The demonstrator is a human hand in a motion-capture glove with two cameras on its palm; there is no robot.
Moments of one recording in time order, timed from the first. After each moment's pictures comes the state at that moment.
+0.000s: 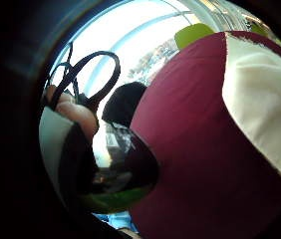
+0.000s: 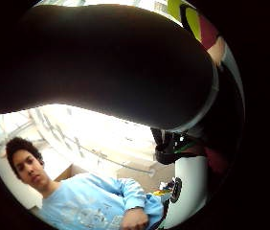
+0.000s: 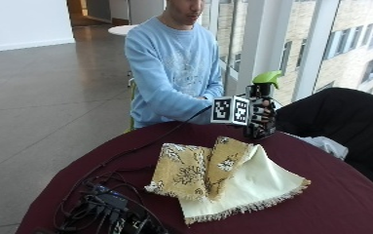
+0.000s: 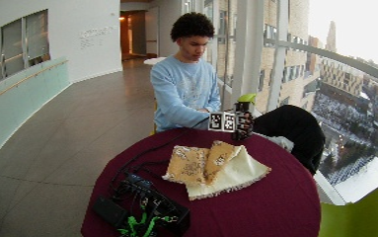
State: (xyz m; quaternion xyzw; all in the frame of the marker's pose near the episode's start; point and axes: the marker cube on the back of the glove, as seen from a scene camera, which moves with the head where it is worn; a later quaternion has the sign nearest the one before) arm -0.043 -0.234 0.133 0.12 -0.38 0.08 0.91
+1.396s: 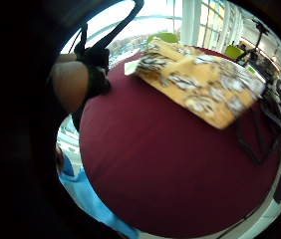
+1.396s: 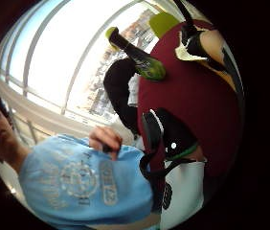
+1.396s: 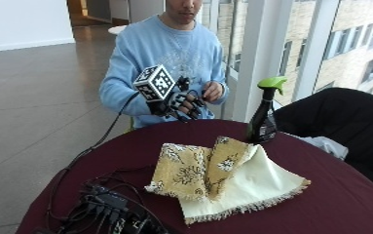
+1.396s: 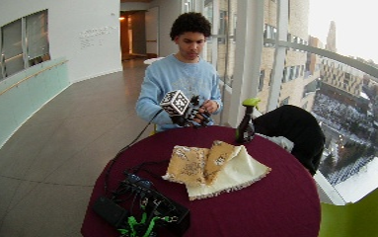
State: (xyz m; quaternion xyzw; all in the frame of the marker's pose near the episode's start) arm 0.036 -0.004 0.024 0.07 -0.09 0.08 0.99
